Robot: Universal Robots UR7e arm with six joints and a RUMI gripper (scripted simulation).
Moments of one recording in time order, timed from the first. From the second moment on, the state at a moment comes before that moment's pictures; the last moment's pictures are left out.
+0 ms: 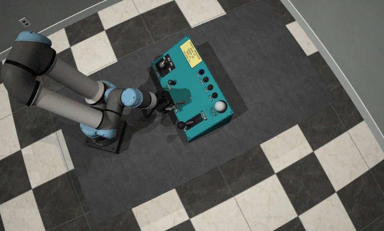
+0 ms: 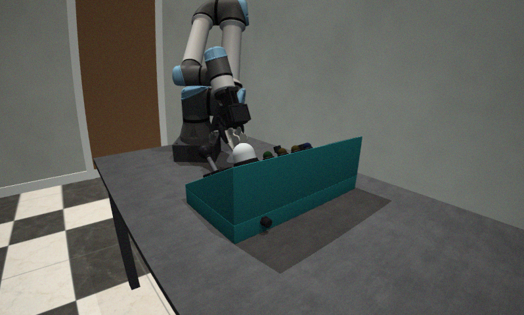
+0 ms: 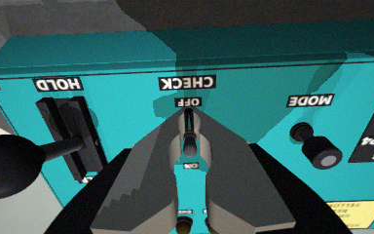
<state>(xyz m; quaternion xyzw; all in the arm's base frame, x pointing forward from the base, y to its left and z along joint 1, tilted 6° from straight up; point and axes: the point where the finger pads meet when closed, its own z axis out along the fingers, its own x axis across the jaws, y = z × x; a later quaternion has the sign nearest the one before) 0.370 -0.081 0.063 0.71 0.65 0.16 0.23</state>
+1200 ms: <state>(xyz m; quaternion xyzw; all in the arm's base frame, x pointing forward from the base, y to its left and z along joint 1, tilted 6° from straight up) 0.389 -0.082 0.074 0.71 0.65 0.16 0.23</state>
